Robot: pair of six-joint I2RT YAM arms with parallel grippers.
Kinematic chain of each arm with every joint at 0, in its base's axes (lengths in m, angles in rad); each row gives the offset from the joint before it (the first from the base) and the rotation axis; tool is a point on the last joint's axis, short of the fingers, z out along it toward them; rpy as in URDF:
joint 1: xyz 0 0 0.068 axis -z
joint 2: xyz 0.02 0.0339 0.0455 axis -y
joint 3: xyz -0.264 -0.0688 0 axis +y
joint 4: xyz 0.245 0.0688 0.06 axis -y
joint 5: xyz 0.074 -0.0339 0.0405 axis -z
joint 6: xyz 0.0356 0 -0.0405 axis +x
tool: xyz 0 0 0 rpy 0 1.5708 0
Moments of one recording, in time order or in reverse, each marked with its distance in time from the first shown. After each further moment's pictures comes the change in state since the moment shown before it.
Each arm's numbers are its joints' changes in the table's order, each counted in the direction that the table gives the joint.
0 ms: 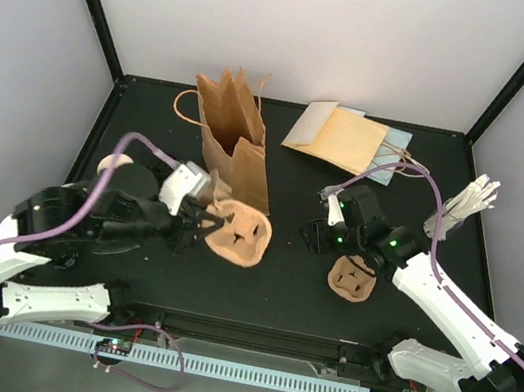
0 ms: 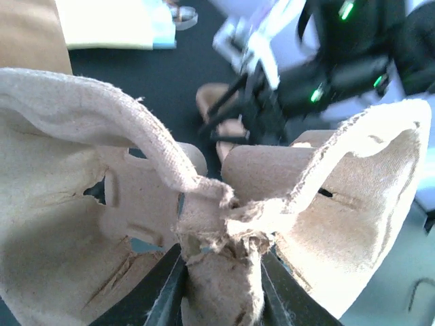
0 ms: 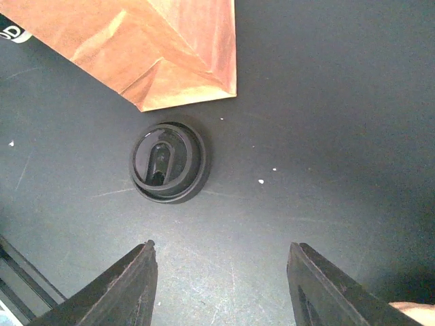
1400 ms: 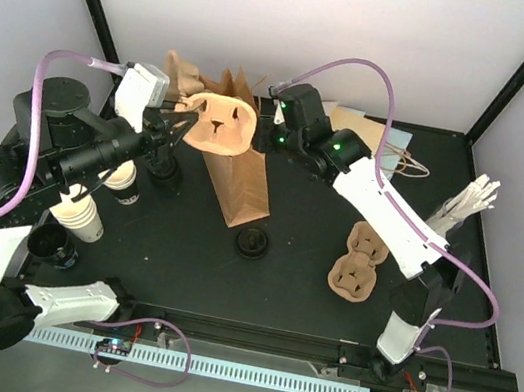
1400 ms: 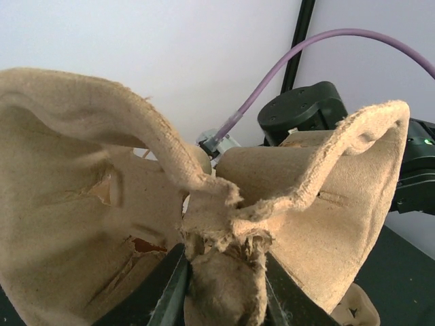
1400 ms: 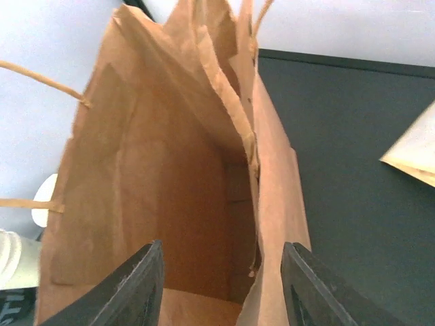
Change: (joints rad) left arm -0.420 -0.220 -0.603 -0.008 0.021 0.406; right arm -0.090 -0.650 -0.948 -0.007 0.137 0.108
